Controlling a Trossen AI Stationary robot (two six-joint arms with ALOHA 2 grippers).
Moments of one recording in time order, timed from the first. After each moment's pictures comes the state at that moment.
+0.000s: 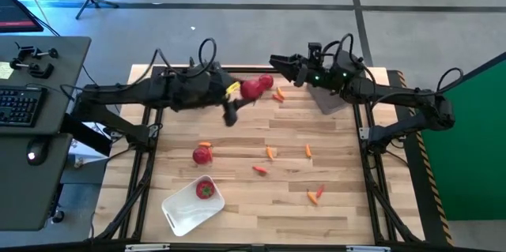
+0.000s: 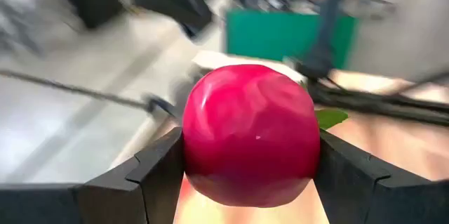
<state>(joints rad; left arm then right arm) -0.01 1.37 1.50 -0.50 -0.35 -0.06 -0.27 1.29 1.13 0.38 -0.02 0.75</state>
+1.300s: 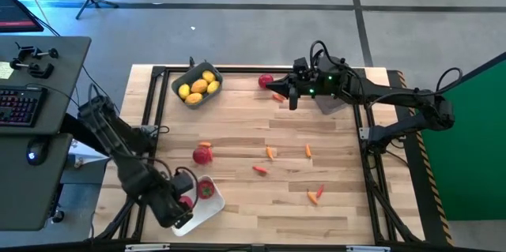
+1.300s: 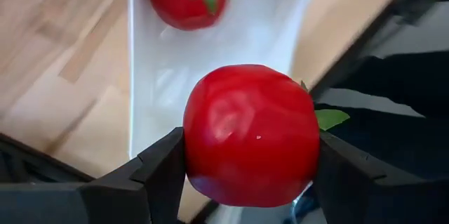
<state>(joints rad) -0.85 1.53 1.35 -1.14 -0.03 -1.57 -0.27 1.29 1.13 0.04 -0.19 0.46</state>
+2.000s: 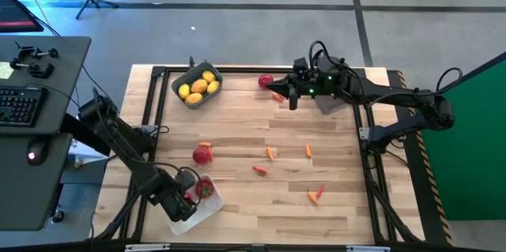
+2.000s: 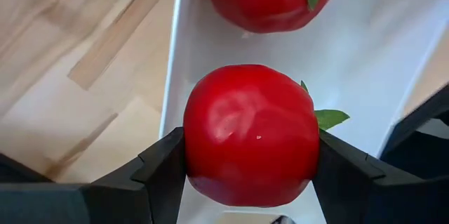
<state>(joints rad) -0.84 1.54 1.05 -0.93 0.01 -1.62 -0.26 1.29 1.13 0.03 -0.19 0.47</state>
